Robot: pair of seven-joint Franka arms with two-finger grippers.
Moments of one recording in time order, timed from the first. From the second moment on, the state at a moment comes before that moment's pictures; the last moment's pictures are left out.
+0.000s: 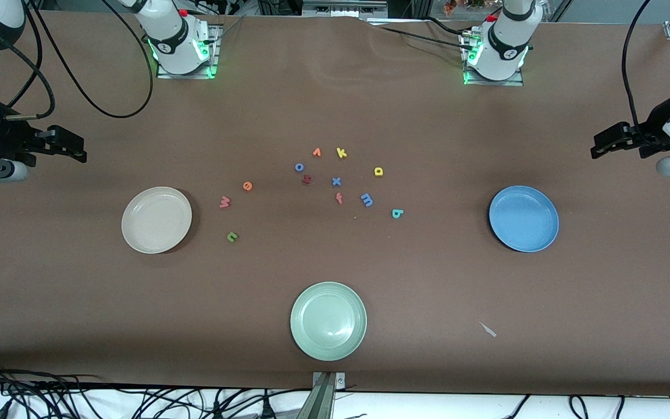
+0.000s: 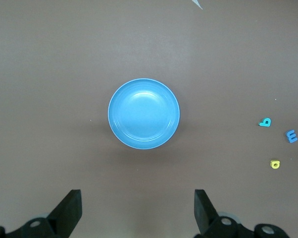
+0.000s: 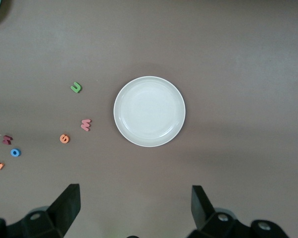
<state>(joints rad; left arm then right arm) 0.02 0.03 0.01 -1.63 -0.02 1.57 -0.01 0.04 0.13 0.01 -1.49 -0.01 1.55 -0.06</state>
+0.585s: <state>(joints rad) 0.02 0.04 0.01 -1.63 -0.02 1.57 -0.01 0.04 0.13 0.01 -1.49 -0.01 1.55 -0.06</state>
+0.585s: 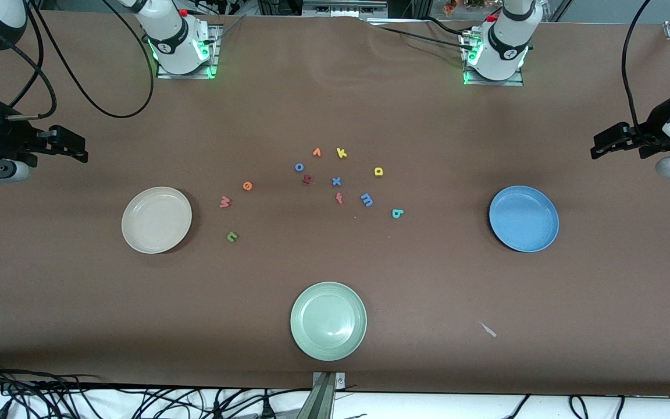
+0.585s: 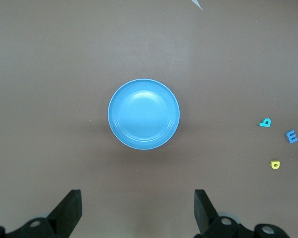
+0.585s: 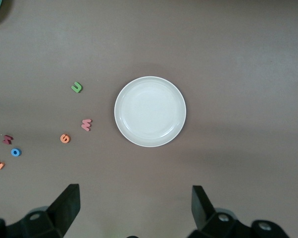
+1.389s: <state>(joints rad) 0.02 0.05 0.01 -1.63 -0.02 1.59 -0.01 0.04 0.14 0.01 -1.49 -0.01 1.56 -0.06</state>
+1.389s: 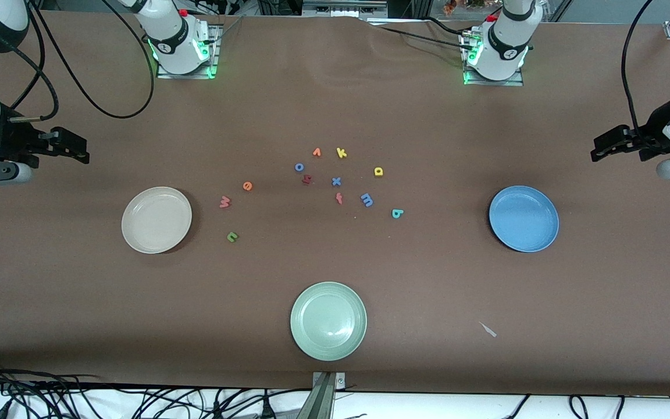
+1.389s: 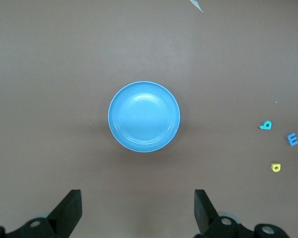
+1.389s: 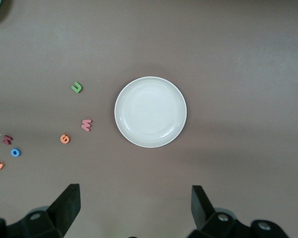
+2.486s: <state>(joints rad) -0.22 0.30 -0.09 -1.66 -0.03 1.79 -0.26 0.06 0.17 0.01 -1.50 -0.01 1.65 -0.04</state>
